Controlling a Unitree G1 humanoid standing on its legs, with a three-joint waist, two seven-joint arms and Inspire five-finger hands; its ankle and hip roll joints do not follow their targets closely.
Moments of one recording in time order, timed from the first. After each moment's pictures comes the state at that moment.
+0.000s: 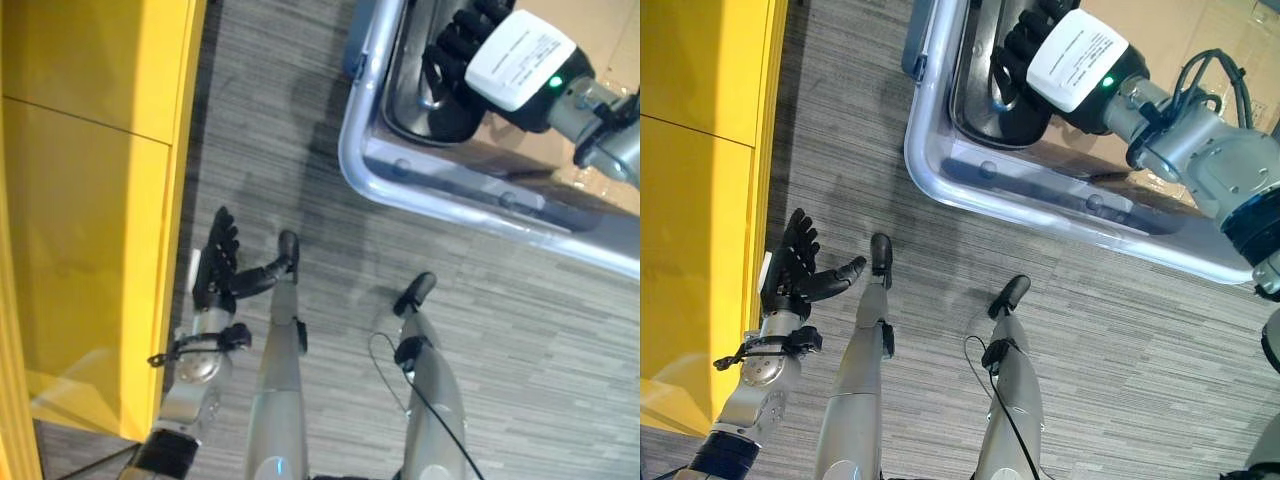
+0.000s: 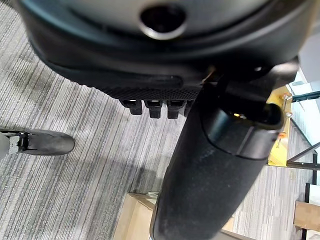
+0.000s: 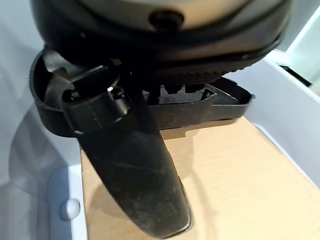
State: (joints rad) left arm -0.11 0.46 -0.16 0.15 -0.47 -0.26 0.26; right arm -1.49 -1.12 1.20 0.60 -0.85 -0.15 -0.28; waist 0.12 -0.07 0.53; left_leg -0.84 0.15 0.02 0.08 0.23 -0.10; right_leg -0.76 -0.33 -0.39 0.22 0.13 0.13
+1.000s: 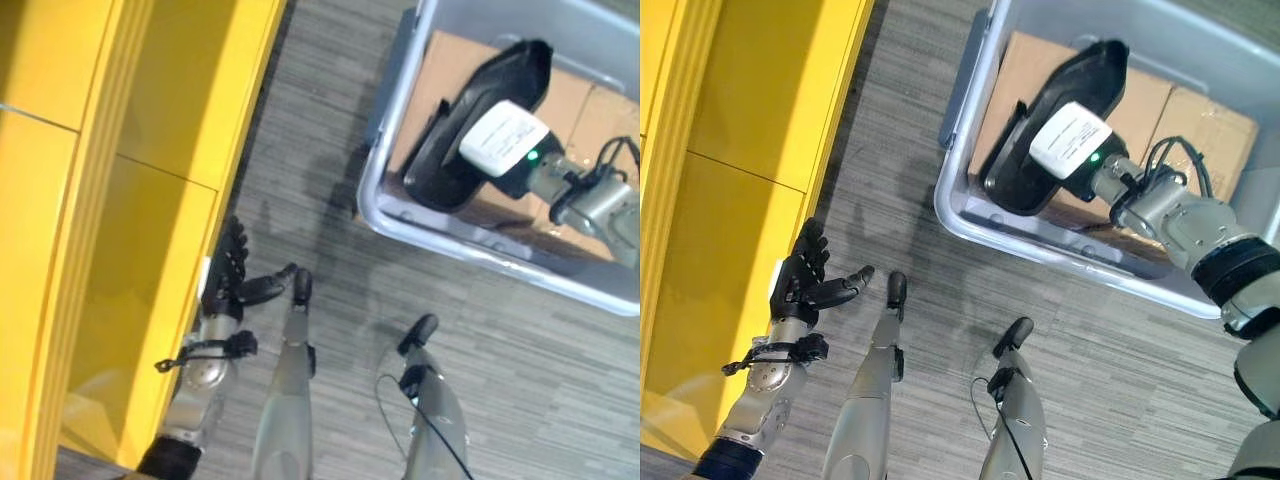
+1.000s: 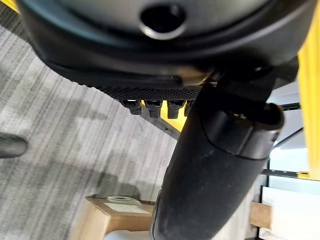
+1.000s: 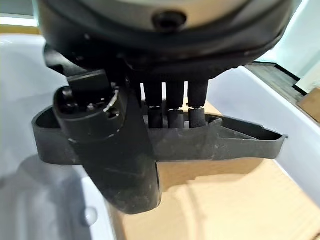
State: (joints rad) left arm -0.09 0.45 -0.19 0.15 -0.47 -0.26 0.25; right arm -1.20 -1.16 1.13 0.51 -0.81 -0.17 -0.24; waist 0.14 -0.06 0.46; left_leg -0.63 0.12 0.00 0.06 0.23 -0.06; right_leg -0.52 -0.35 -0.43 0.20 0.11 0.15
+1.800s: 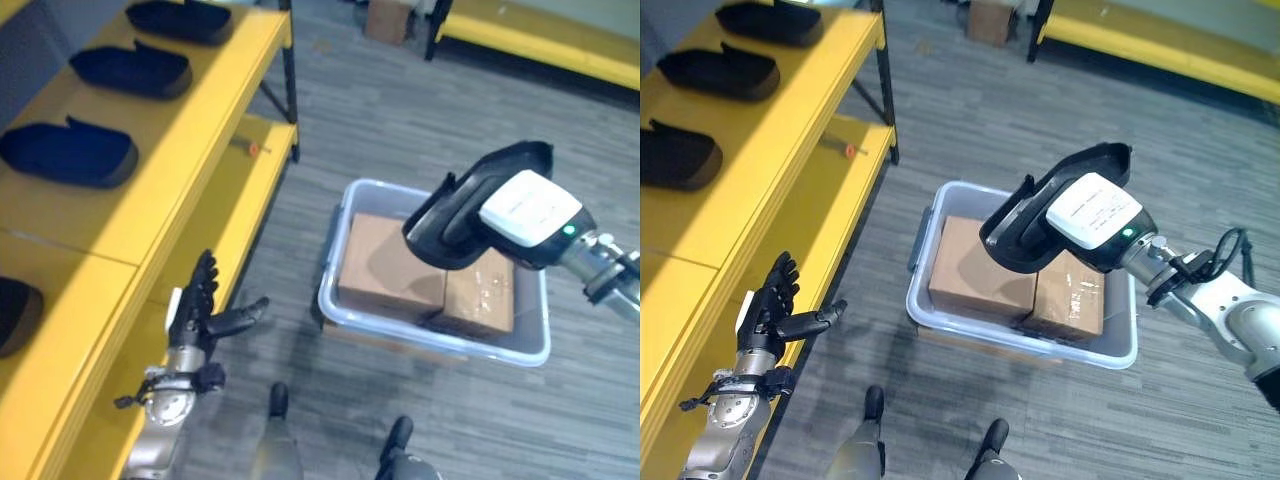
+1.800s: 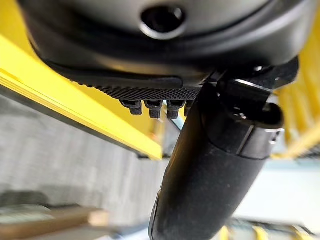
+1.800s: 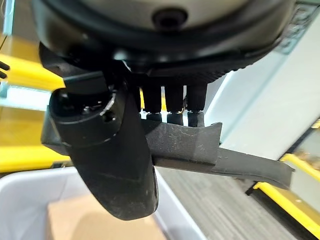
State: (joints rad) left arm 0.10 0.47 -0.04 0.07 -0.35 -0.20 0.13; right arm -0.43 -1.27 0.39 0.05 -0.81 -0.26 -0.25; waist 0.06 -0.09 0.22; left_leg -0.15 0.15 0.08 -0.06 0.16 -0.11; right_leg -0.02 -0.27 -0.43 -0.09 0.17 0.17
